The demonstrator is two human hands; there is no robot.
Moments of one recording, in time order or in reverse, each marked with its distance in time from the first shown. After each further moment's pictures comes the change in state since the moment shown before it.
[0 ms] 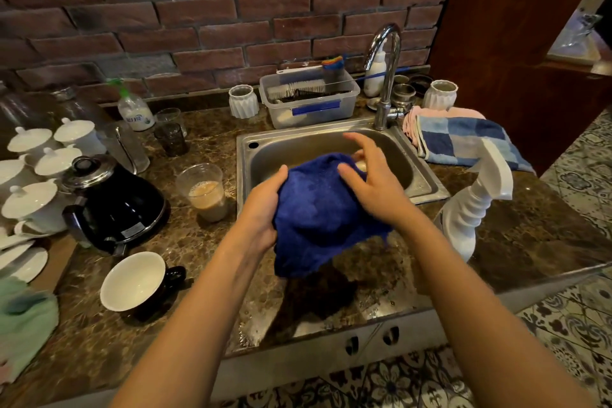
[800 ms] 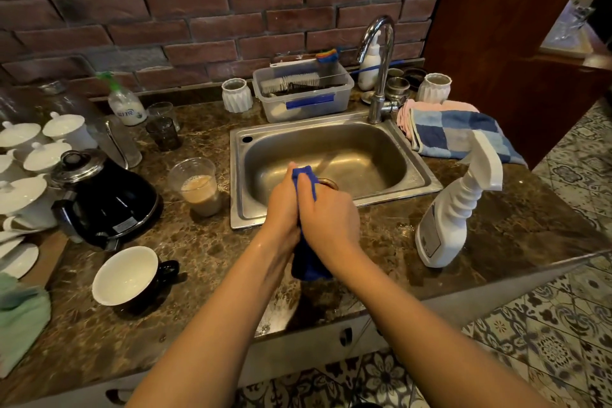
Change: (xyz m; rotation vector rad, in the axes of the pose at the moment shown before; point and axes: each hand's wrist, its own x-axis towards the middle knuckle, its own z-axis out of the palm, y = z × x) left_hand -0.001 -0.027 0.030 0.094 0.156 0.054; right_hand -0.037 -0.033 0.069 -0.194 0.299 0.076
